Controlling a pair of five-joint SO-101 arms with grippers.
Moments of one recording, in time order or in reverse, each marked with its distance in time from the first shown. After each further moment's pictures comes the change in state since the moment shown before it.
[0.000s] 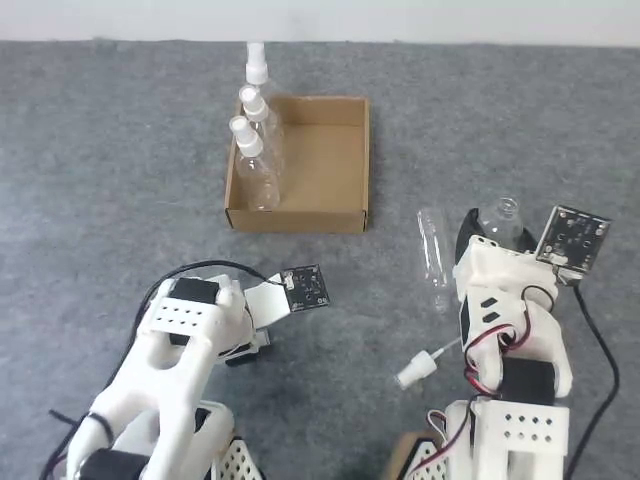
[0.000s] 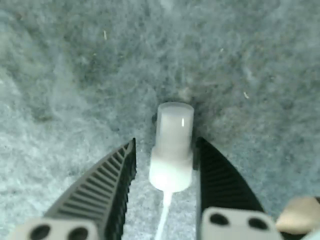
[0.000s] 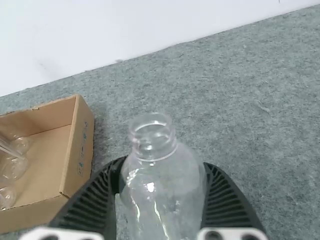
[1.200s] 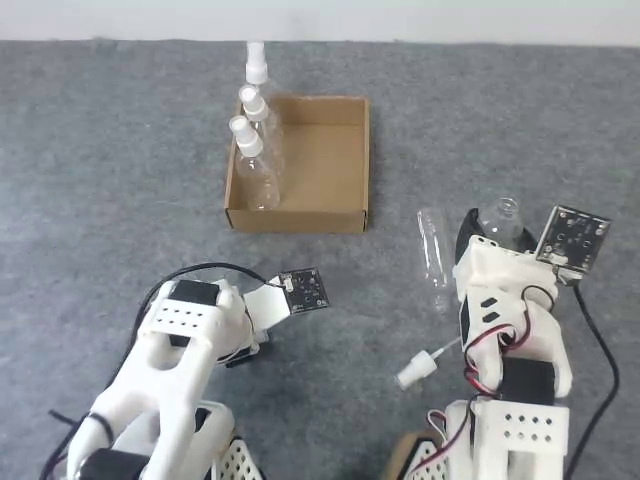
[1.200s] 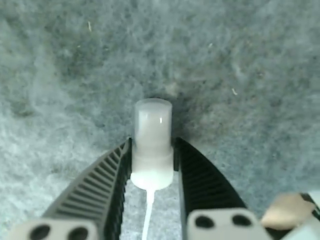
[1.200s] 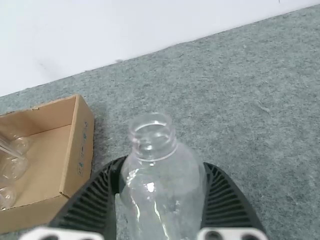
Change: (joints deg) left arm 0.0 0.0 0.9 1.6 1.8; right arm 0.0 0.0 0.0 0.0 0.0
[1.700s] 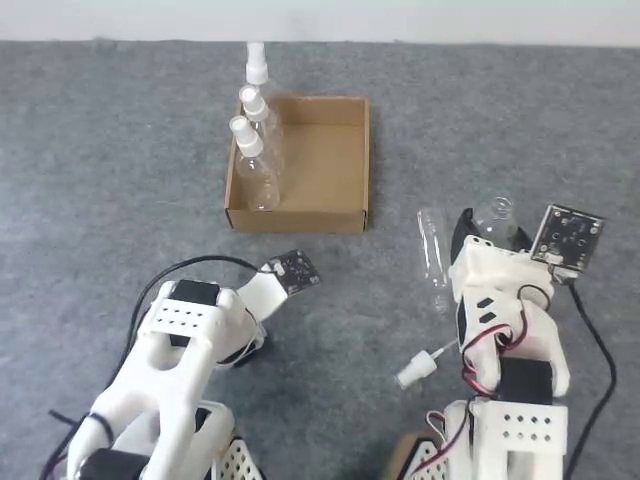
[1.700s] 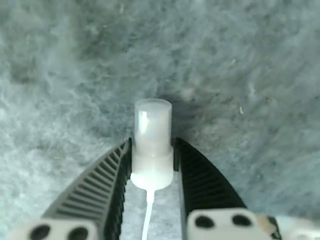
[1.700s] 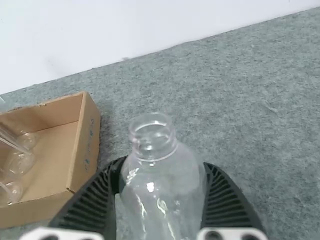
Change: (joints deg) left arm 0.0 0.0 0.0 0.5 16.5; right arm -1.5 0.0 0.2 0.0 0.0
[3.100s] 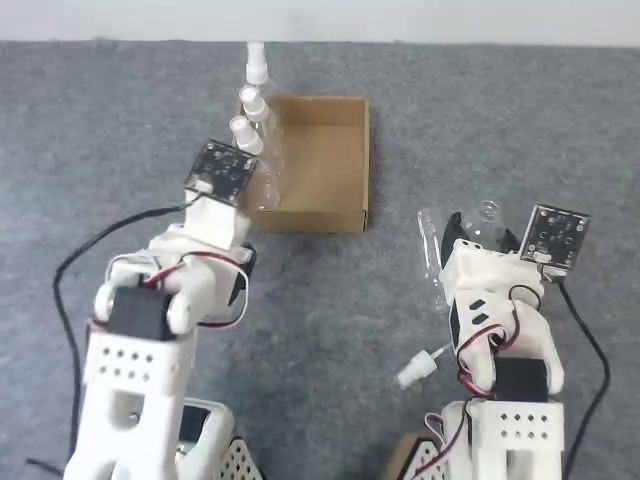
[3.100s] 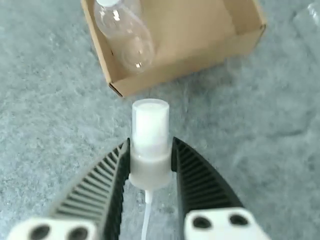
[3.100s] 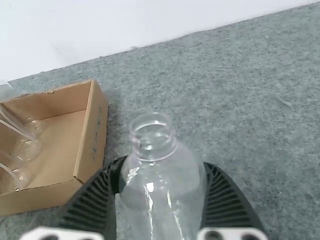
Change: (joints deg) left arm 0.0 -22.5 -25.5 12.2 33.3; right arm -2.5 -0.1 1.2 -0.1 -0.1
